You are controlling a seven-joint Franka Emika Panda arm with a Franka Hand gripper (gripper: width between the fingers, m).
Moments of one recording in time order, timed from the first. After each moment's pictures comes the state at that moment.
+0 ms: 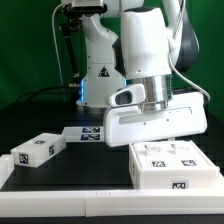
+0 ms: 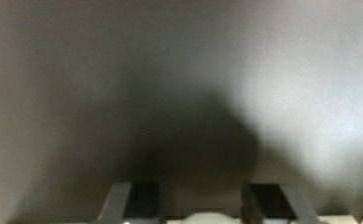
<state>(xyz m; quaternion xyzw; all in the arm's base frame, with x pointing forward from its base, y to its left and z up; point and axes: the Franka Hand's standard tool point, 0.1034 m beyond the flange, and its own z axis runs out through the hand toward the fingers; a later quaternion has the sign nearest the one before) 0.497 0.083 0.005 -0.99 -0.05 -0.10 0.05</state>
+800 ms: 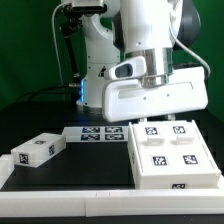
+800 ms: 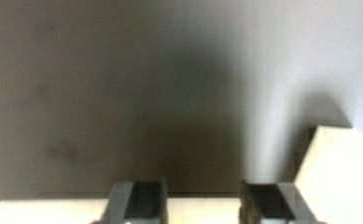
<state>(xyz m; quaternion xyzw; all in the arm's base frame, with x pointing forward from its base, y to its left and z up) 0.500 0.079 0.066 -0.99 -0.06 -0.09 0.04</state>
